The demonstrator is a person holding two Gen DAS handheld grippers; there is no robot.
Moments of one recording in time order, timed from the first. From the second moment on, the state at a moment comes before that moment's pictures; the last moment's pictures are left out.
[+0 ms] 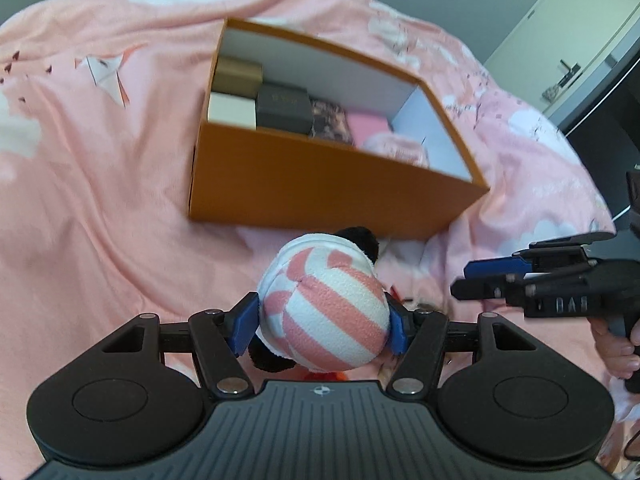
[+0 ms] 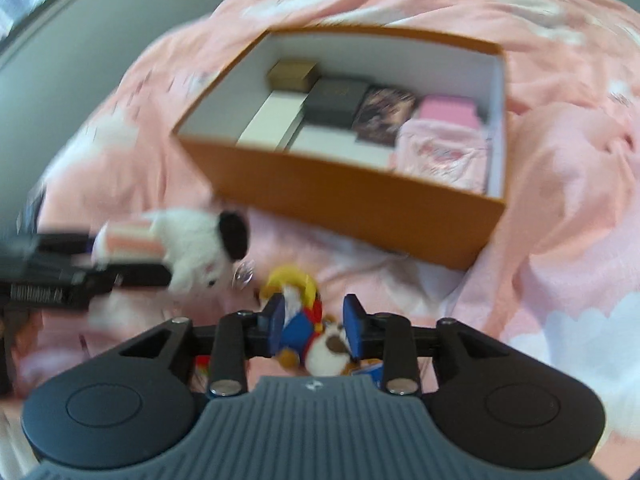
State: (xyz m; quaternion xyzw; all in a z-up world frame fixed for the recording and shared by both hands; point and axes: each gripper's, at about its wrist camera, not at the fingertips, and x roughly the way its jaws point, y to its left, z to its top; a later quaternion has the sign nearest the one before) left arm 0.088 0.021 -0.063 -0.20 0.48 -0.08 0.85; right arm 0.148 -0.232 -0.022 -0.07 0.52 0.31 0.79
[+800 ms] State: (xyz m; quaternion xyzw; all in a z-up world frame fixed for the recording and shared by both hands) left arm 0.108 -0.067 -0.055 0.19 0.53 -0.21 0.80; right arm 0.121 -0.185 -0.090 -0.38 0.49 0.38 0.69
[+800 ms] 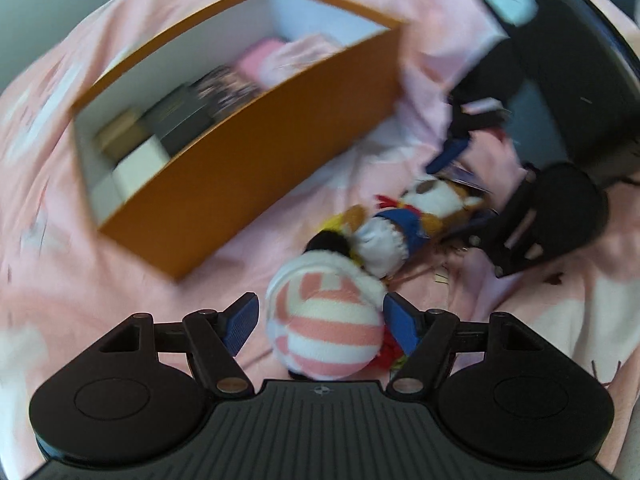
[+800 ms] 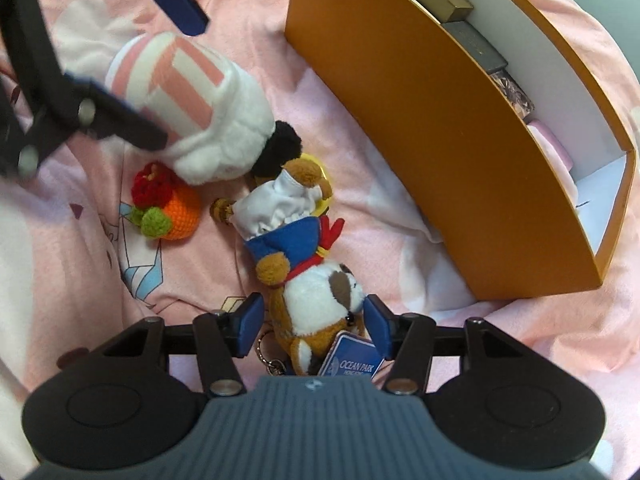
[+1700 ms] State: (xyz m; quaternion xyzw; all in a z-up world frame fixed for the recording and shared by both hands) left arm 0.108 0.003 -0.068 0.04 0.60 -0.19 0.77; right arm 0.152 -0.183 -0.080 -0.13 0.57 0.37 0.73
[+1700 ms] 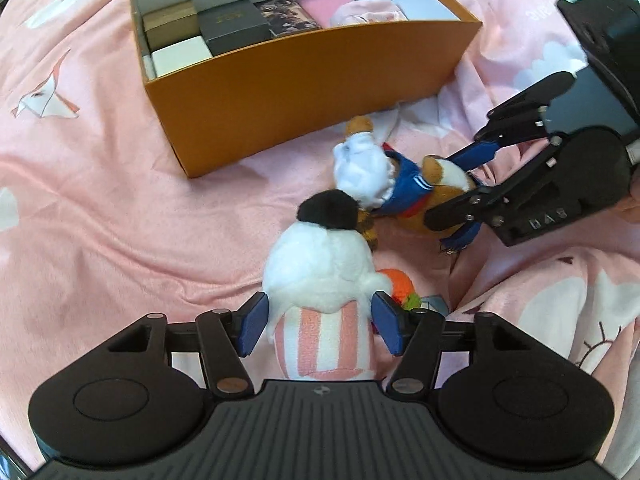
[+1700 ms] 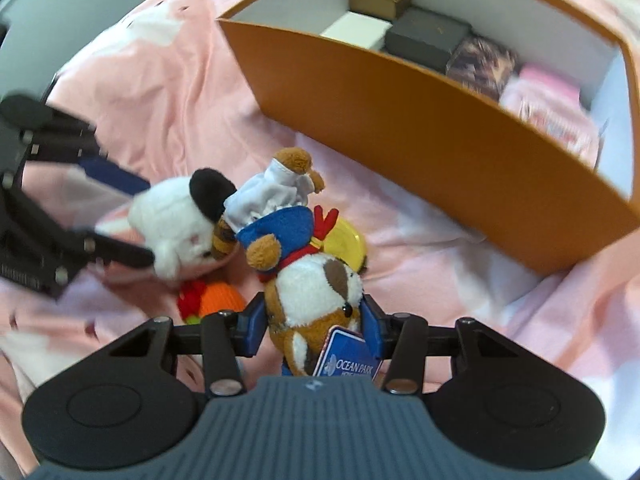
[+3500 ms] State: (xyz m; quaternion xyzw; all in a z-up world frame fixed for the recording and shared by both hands) left arm 0.222 0.018 0.025 -0.09 0.39 -0.12 0.91; right arm 0.252 -0.235 0.031 0.16 0.45 0.28 0.83
